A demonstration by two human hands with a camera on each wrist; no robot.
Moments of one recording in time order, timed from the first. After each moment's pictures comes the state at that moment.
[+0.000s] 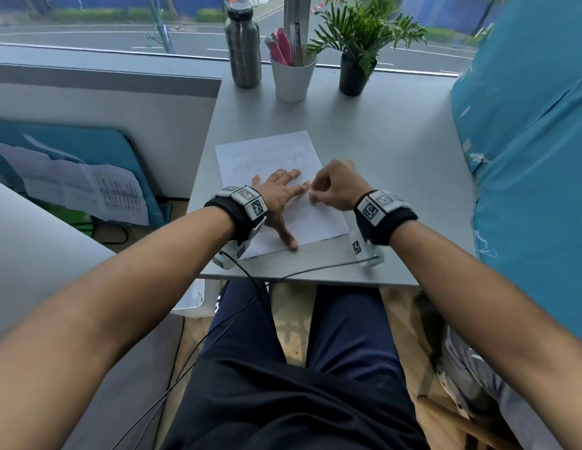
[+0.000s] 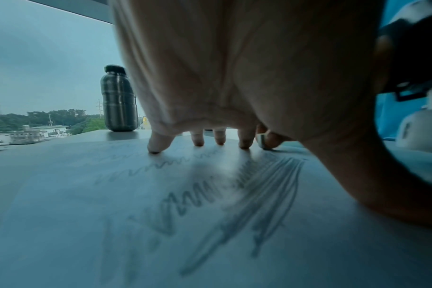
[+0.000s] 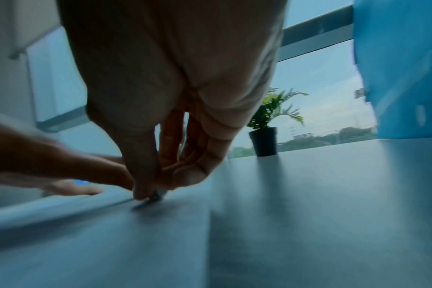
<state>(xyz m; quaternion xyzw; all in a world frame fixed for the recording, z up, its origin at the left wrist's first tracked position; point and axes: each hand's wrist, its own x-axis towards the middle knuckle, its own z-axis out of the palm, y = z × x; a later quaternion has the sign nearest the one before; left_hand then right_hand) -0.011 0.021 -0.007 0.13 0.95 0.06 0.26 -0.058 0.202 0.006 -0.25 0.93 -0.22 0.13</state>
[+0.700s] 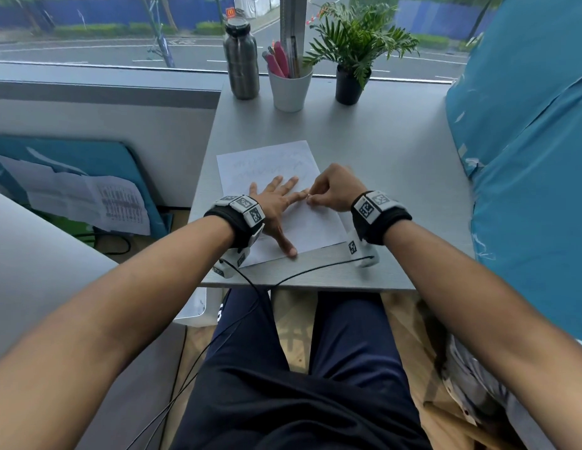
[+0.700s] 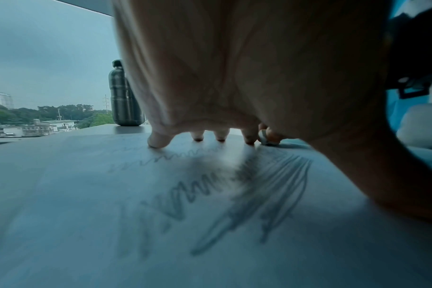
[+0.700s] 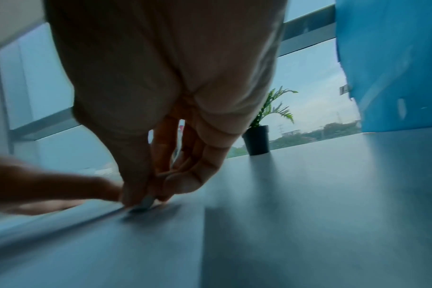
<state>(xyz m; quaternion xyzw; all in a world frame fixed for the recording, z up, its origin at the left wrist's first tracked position) -0.012 0.017 -0.011 0.13 0.95 0.07 0.28 -0.063 0.199 0.011 -0.25 0.93 -0.24 0.12</state>
